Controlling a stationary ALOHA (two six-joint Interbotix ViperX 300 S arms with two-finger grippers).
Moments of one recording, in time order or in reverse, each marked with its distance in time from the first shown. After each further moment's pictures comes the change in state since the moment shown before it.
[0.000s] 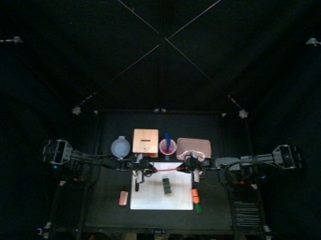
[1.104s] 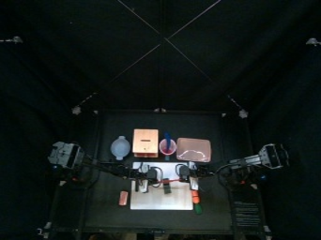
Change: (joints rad) left arm -0.133 0.166 -0.110 -0.095 0.109 -0.009; right arm 0.060 0.209 0.002 0.143 0.140 0.002
